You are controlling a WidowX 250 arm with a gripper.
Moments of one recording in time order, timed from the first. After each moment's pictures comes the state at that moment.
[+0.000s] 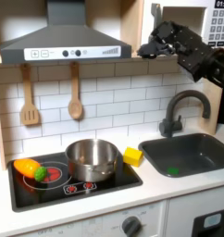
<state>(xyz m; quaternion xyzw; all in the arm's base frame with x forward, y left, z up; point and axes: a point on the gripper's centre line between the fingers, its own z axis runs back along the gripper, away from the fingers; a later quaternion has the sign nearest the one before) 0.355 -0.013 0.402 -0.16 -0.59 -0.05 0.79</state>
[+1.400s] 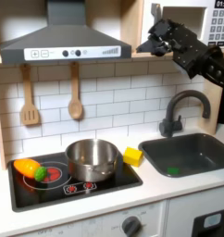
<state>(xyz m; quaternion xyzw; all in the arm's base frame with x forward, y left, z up) 0.363 -0.016 0.406 -0.17 -0.59 -0.07 0.79</state>
